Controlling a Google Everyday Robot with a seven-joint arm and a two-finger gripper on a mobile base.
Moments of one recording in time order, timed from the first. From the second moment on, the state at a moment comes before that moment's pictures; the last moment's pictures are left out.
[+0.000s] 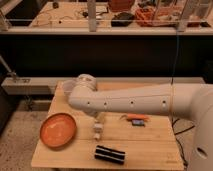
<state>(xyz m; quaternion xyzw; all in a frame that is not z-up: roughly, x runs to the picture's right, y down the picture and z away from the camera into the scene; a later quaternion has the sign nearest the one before) -0.061 0.115 0.725 -0.20 -0.07 -0.42 0.88</state>
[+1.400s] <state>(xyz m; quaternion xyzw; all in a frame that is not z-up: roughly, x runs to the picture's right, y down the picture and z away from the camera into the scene) -0.116 0.108 0.761 -0.16 -0.11 -0.49 0.85</state>
